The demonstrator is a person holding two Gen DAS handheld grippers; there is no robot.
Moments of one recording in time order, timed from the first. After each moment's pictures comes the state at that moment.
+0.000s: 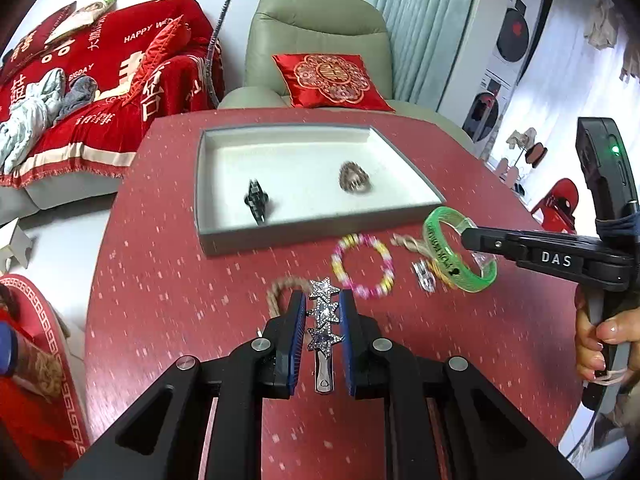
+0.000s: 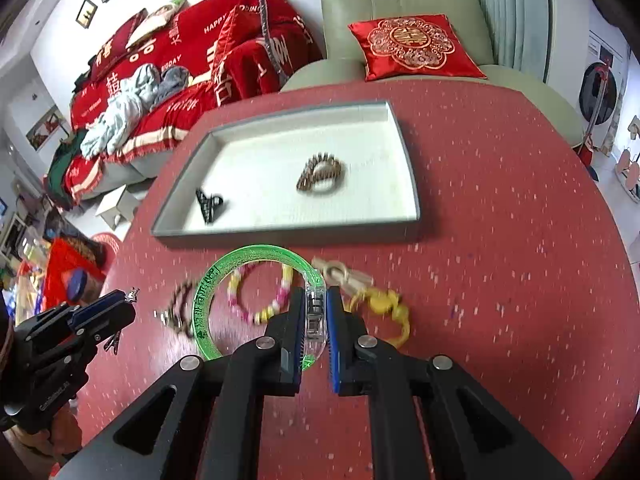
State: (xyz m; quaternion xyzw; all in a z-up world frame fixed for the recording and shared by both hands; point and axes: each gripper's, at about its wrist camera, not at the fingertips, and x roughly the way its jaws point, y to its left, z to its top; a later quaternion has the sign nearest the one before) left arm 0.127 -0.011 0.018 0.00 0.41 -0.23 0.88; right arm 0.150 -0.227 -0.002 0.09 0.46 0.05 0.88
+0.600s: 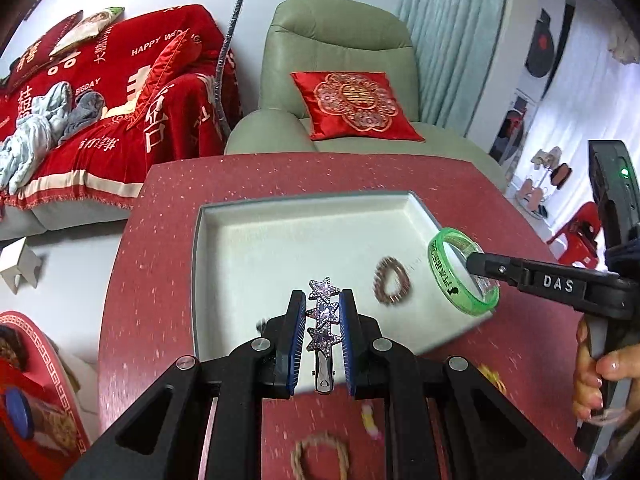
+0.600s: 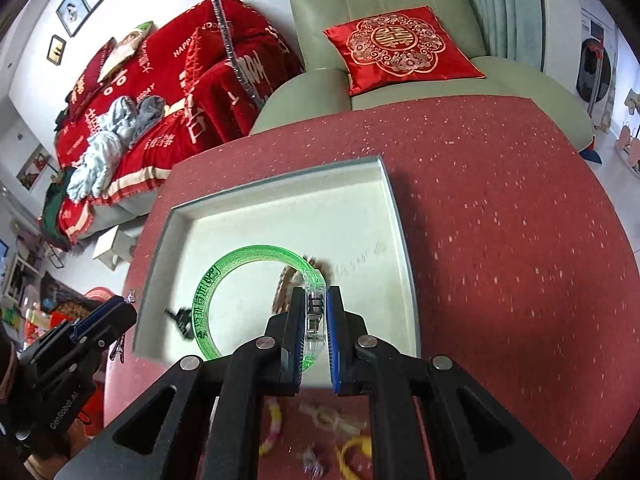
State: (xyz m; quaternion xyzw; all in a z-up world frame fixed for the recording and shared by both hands) left arm 0.244 -0.044 0.040 0.00 0.40 -0.19 0.90; right arm 0.277 -0.253 0.004 0.14 0.47 0.03 0.87
